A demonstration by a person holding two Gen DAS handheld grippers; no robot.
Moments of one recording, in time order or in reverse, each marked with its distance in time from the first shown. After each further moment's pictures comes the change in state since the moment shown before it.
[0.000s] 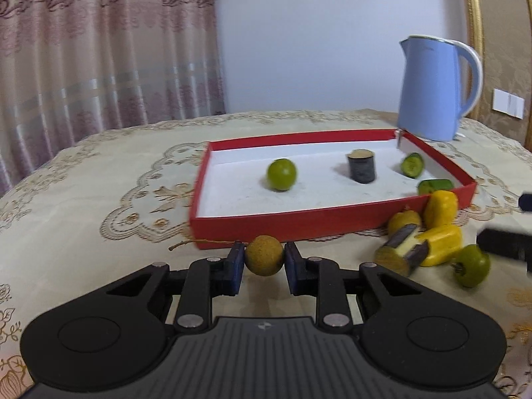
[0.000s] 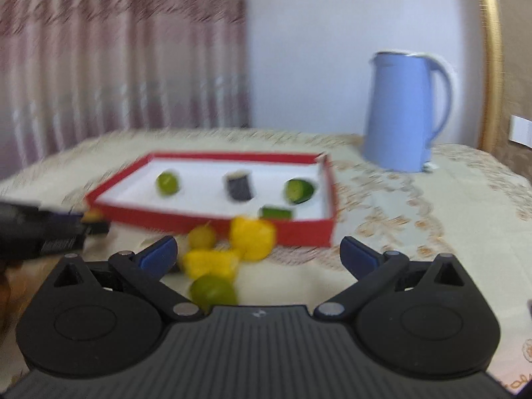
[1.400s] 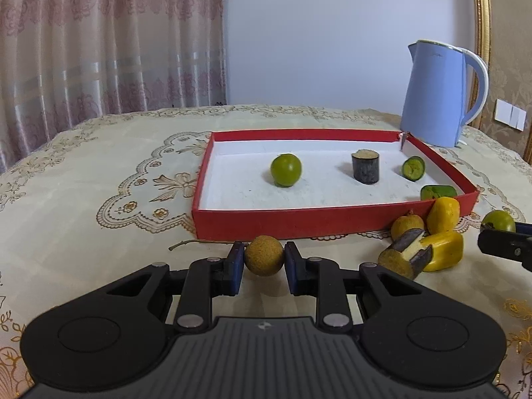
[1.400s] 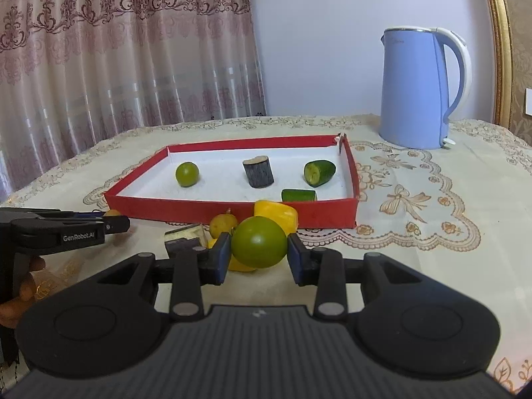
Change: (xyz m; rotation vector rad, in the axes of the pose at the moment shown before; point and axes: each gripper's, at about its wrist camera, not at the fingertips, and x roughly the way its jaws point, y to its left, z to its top) left arm 0.003 0.008 0.004 -0.052 0.031 -0.041; right arm -0.002 -0.009 -0.001 0.104 0.007 0.046
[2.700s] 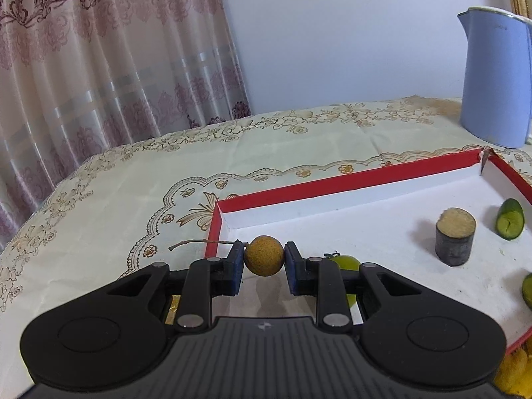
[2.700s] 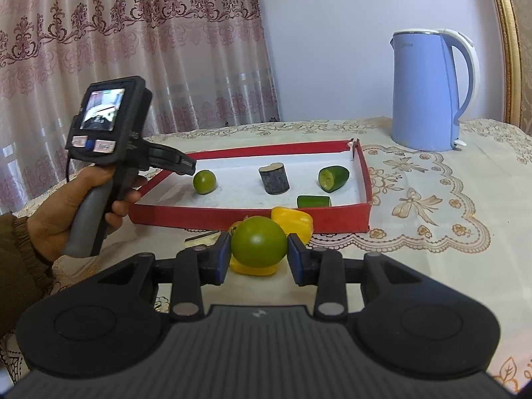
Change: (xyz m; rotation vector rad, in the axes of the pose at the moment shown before) left arm 0.119 -0.006 0.096 0.131 0.060 0.166; right arm -0.009 0.003 0.003 0.015 -0.015 0.053
